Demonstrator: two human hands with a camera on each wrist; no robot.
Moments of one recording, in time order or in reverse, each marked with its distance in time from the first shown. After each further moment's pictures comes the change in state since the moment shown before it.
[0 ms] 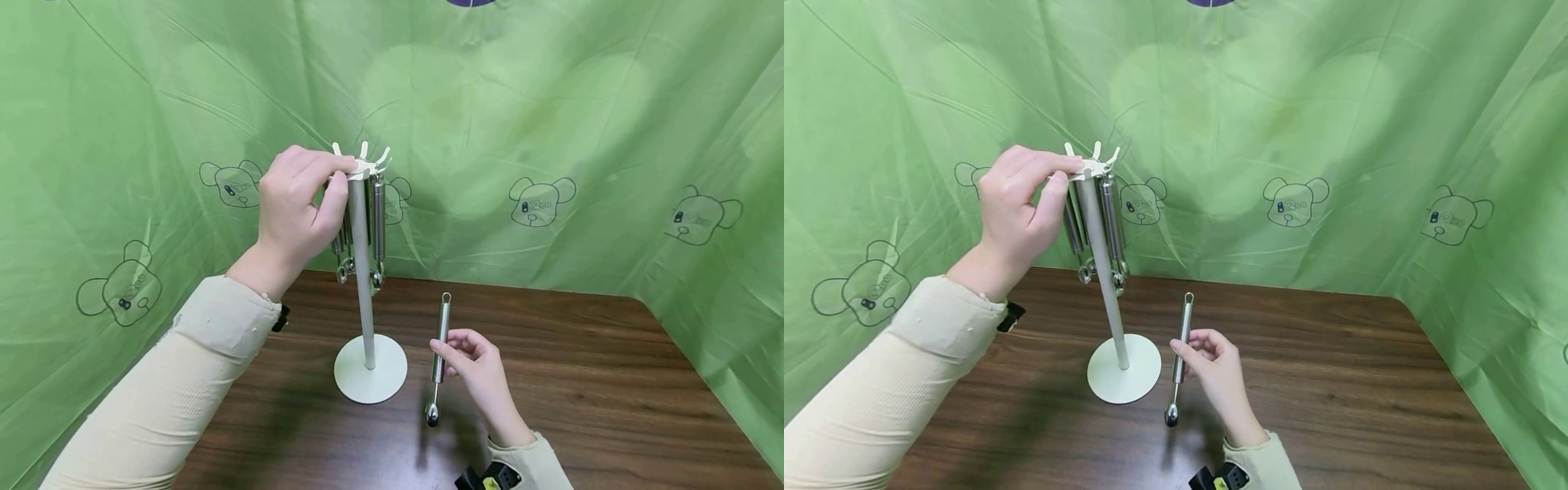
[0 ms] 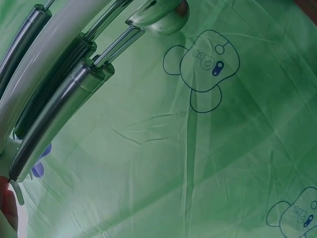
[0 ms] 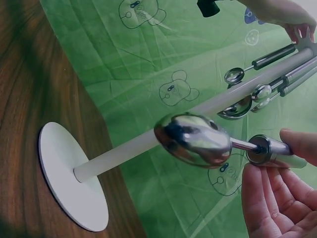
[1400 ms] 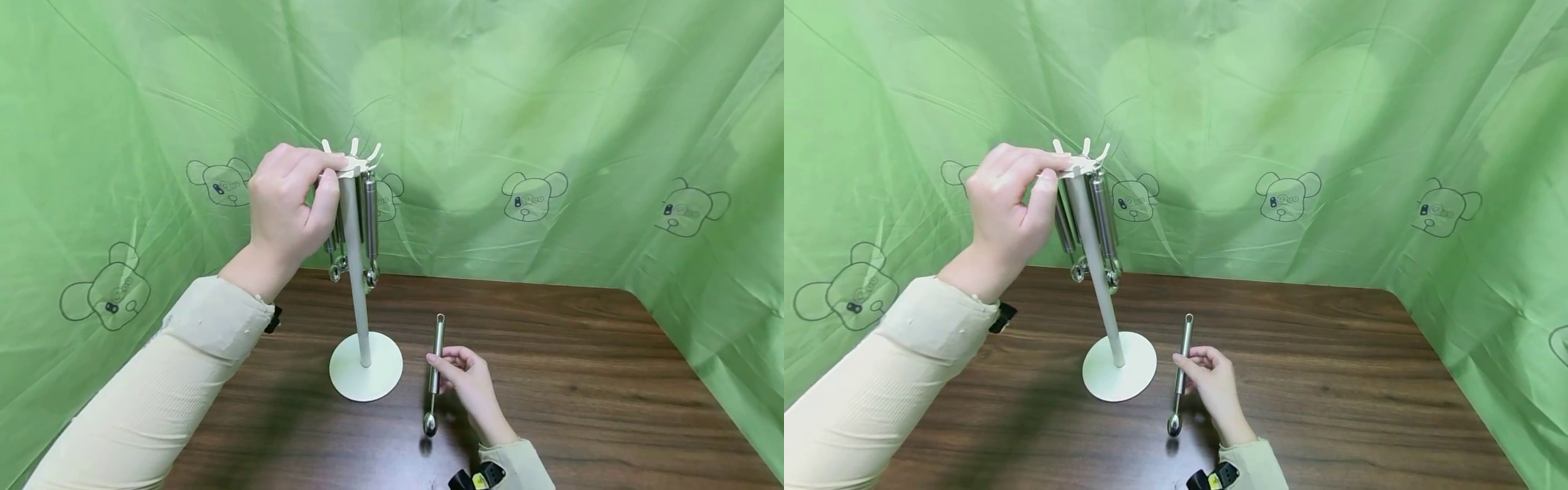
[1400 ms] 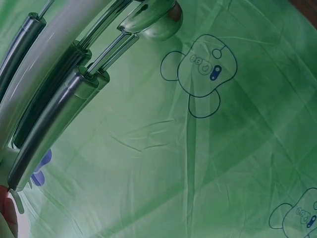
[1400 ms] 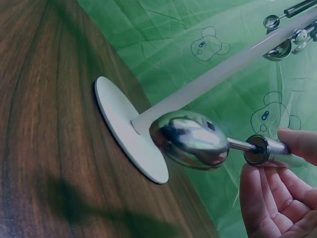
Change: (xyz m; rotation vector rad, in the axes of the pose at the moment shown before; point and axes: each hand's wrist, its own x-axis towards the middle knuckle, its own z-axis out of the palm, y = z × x) left_hand -0.001 0.006 -0.003 0.032 0.009 -0.041; right_hand 0.003 0.056 0.000 0.031 0.039 0.142
